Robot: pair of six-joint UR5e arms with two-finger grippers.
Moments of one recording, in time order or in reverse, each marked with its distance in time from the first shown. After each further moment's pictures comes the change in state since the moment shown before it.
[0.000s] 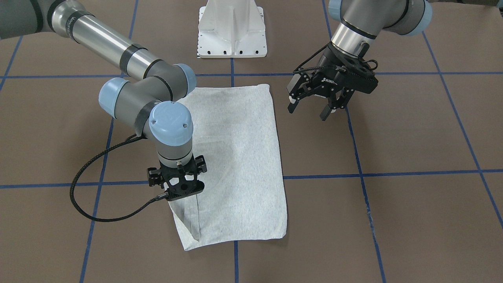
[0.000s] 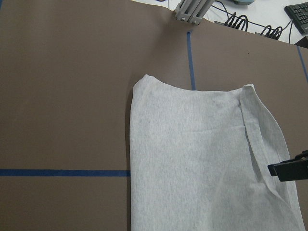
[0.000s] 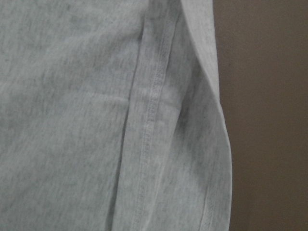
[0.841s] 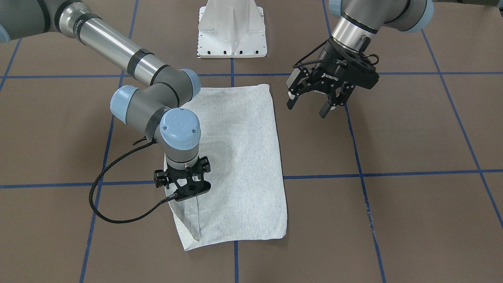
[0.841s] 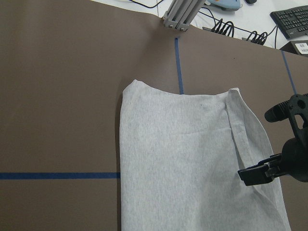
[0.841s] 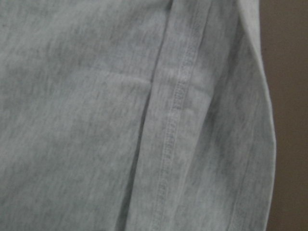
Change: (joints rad) left arm -0.002 -0.002 -0.010 0.000 -0.002 0.003; right arm -0.027 0.004 -0.047 0.031 -0.012 -0.038
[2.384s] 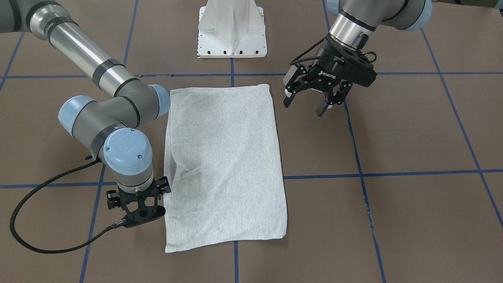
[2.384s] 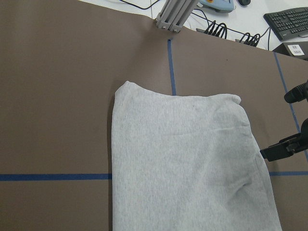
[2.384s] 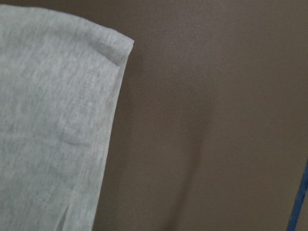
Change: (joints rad) left arm 0.000 -0.016 -0.003 0.001 -0.003 -0.005; right arm 0.143 -0.048 0.015 -0.027 0.041 -0.104
